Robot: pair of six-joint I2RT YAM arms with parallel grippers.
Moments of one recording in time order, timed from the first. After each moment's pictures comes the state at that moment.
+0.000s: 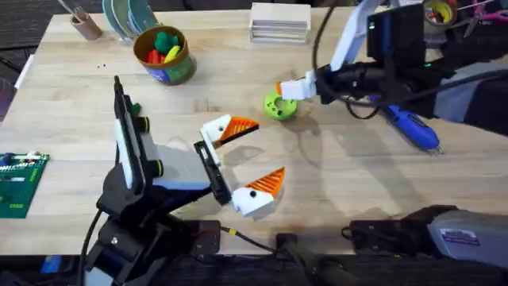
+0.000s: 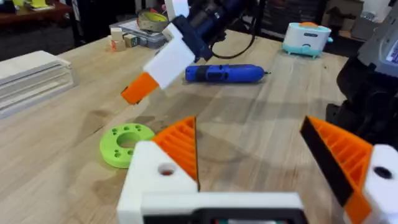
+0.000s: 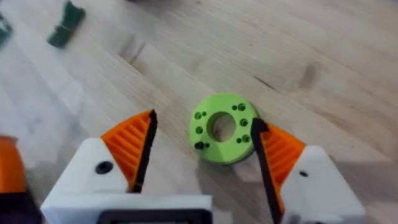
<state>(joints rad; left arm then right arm) -0.42 0.01 0.01 -0.06 0.70 -0.06 0.32 1.44 0.78 -0.08 -0.52 0.06</state>
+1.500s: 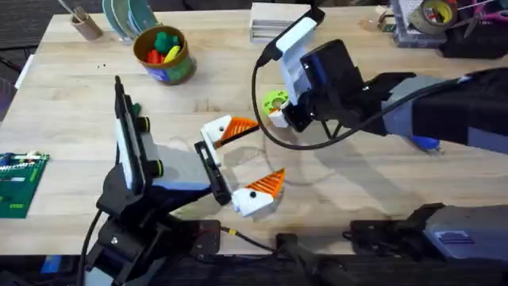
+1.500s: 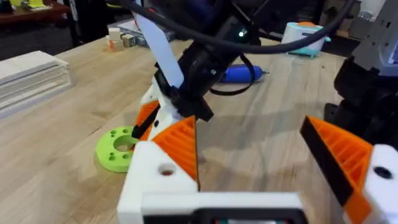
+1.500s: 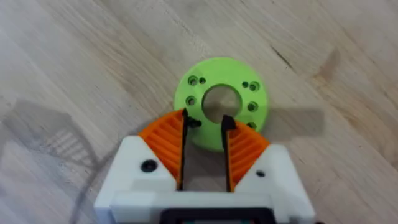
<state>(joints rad) -0.42 0.01 0.01 -0.06 0.70 -0.06 0.61 1.55 0.79 -0.15 -0.08 -0.14</state>
